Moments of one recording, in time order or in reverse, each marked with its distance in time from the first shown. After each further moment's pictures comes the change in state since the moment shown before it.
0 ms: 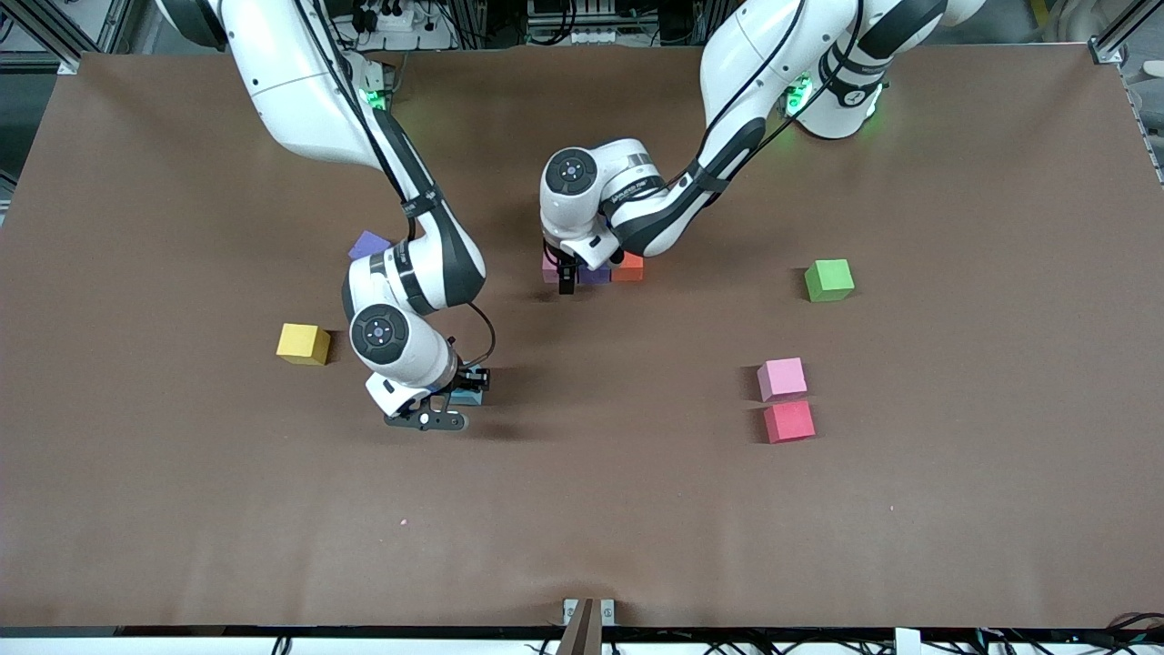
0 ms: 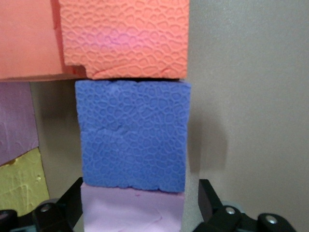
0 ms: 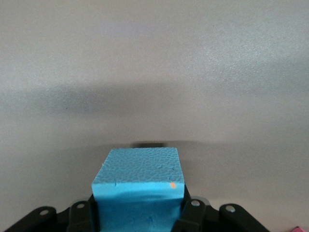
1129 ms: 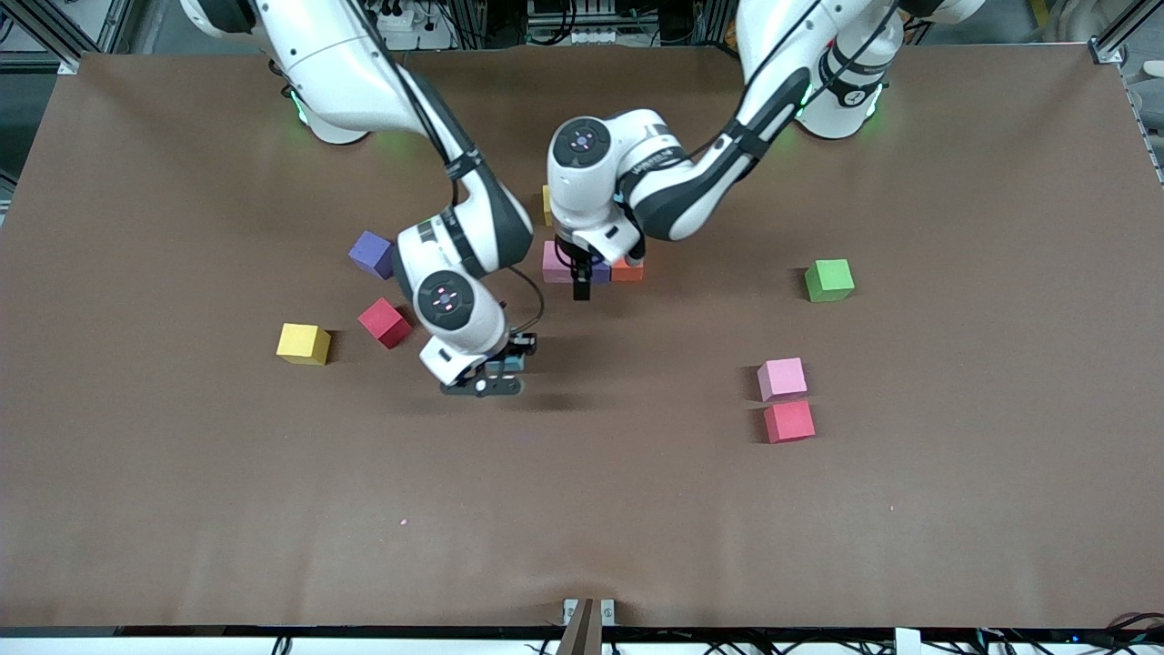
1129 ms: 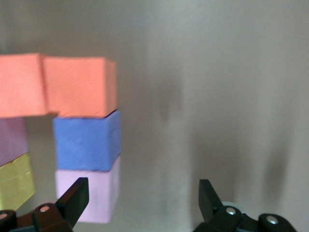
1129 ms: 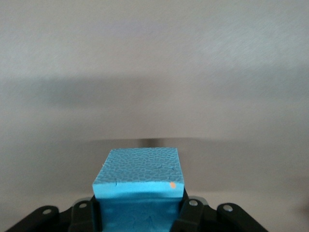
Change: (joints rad) left arm 0.101 -0.174 -0.005 0.013 0.024 -0.148 0.082; right arm 0.151 -0.024 0.006 0.017 0.002 -0.088 0.097
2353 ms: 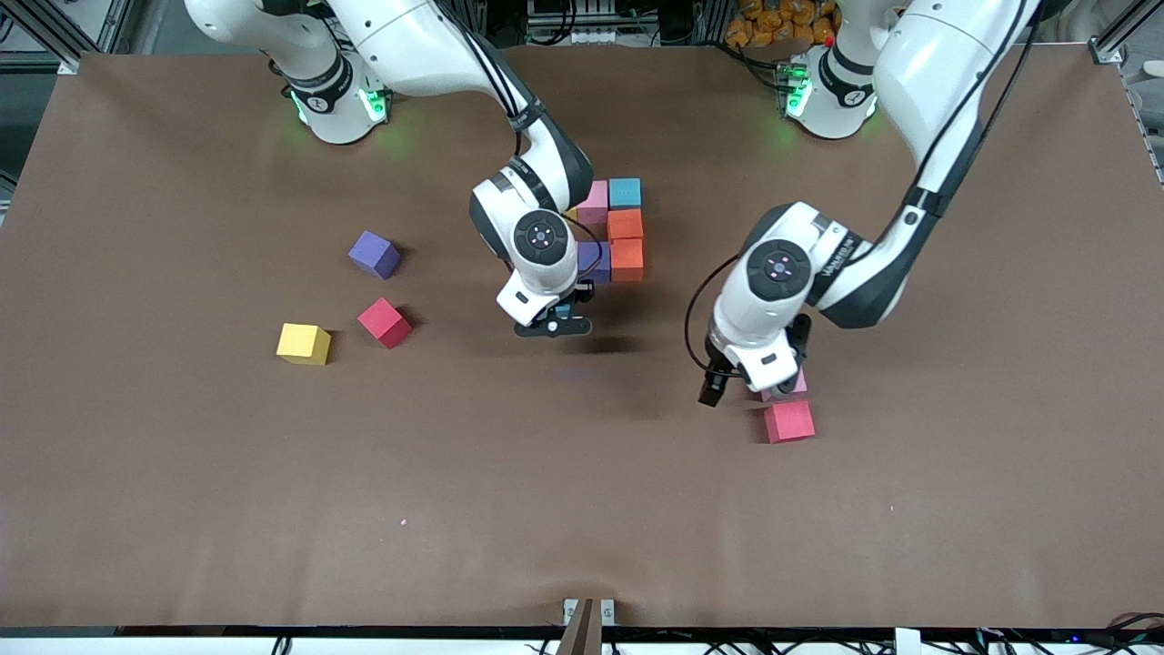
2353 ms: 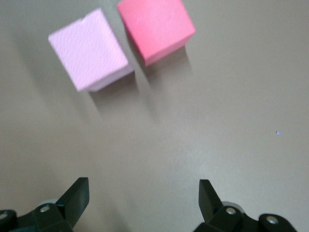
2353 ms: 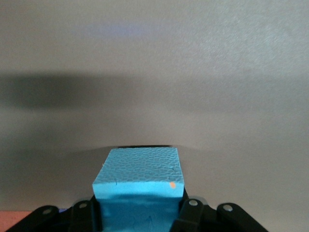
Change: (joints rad) left arm 0.391 -0.011 0.005 -0.001 0.001 -0.003 0.811; right arm 0.179 0.002 0.002 -0.077 0.000 0.046 0.104
